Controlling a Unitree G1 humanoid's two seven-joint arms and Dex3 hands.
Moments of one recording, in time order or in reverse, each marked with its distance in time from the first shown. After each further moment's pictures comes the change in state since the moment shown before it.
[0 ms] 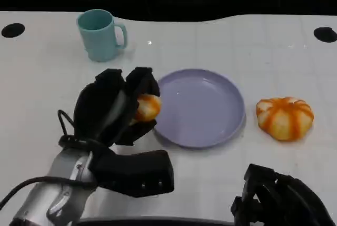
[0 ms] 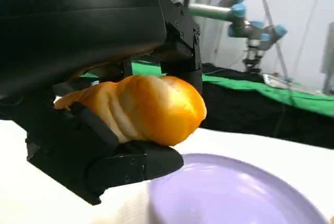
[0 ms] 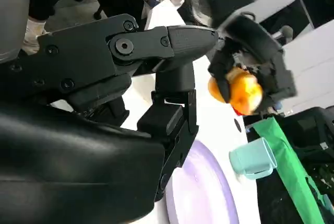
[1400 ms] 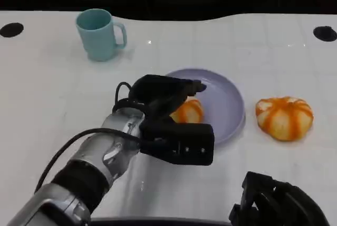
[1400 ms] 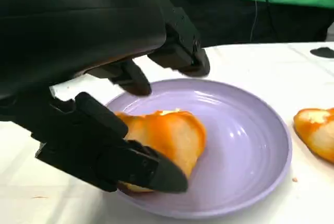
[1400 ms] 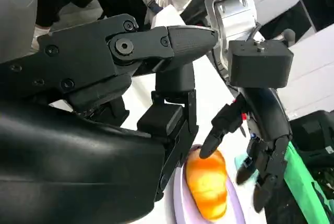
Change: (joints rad) left arm -0.349 -0.176 -0.144 0.485 -0.013 -0.006 -0.276; right arm 0.035 -0.001 0.016 -0.014 -0.001 -0.011 0.015
